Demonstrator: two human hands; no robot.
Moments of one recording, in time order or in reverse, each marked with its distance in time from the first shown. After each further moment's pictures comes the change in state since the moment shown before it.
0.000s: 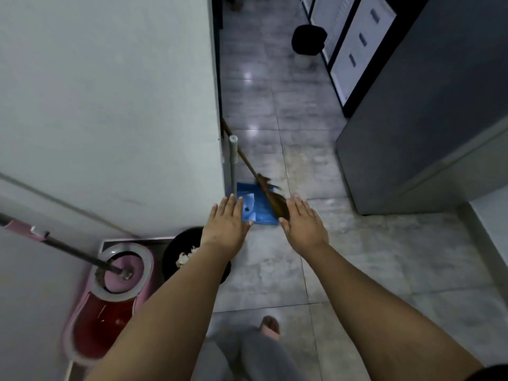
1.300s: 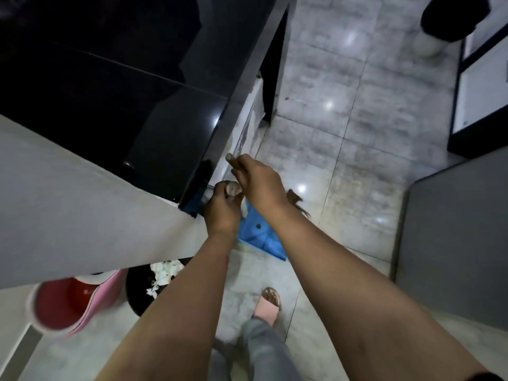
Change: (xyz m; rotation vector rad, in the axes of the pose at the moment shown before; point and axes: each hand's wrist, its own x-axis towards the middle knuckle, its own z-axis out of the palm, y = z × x) left_hand 0.314 -0.005 0.015 -1.001 0.512 -0.861; right_hand 0.376 -0.074 -0.032 0.408 -0.086 -0.594
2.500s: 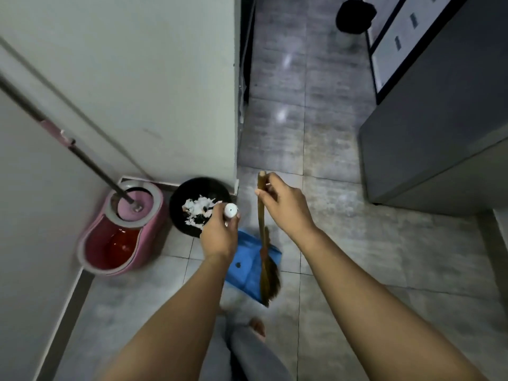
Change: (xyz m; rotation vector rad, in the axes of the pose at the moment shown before) left_hand -0.331 -0.237 -0.256 0.116 -0.121 0.258; right_hand -0.443 -0.201 0.111 0.060 0.269 0.182
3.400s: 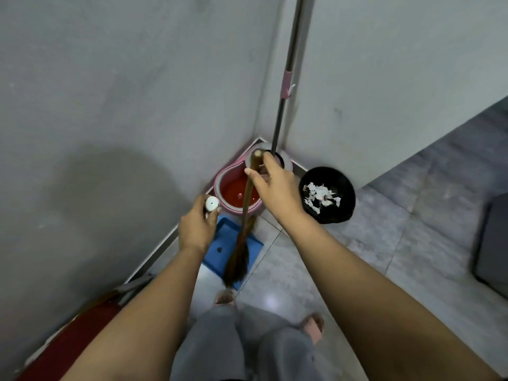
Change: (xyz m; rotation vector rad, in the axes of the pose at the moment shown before) left_hand -0.075 -0.338 -0.359 -0.016 0.311 -0.306; right_hand -0.109 -0.345 0.324 0.066 -0.299 -0.311
